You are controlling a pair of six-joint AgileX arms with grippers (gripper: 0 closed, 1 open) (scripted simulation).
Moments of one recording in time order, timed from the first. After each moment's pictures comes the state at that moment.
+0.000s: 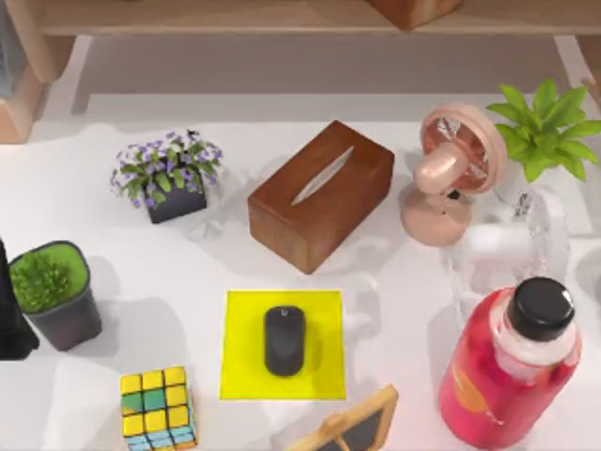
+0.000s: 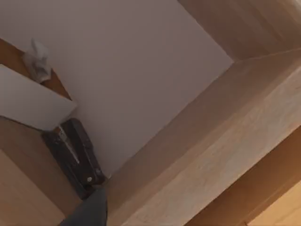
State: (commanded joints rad) left arm 0.00 0.00 0.00 0.00 0.00 0.00; right arm -0.21 1.62 0.85 0.93 -0.44 -0.73
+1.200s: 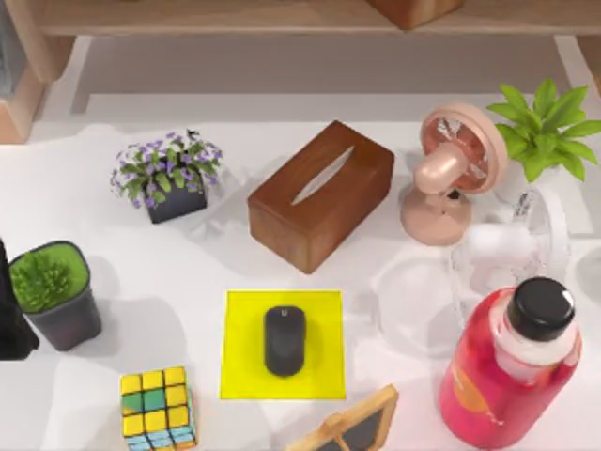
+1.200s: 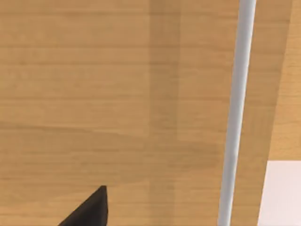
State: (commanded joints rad) left arm 0.00 0.00 0.00 0.00 0.00 0.00; right arm -0.75 2.04 0.43 1.61 -0.71 -1.55
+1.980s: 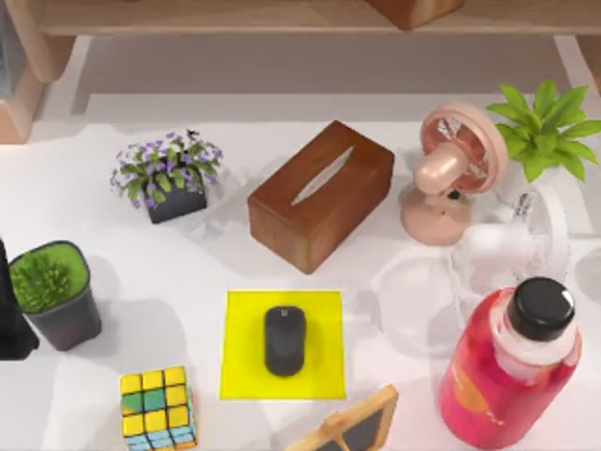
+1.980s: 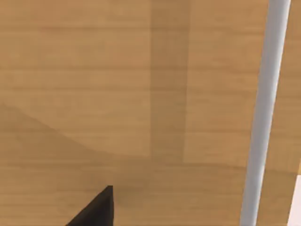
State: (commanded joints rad) left arm 0.00 0.00 0.00 0.00 0.00 0.00; right arm -0.69 2.06 0.51 1.56 -0.66 -1.55
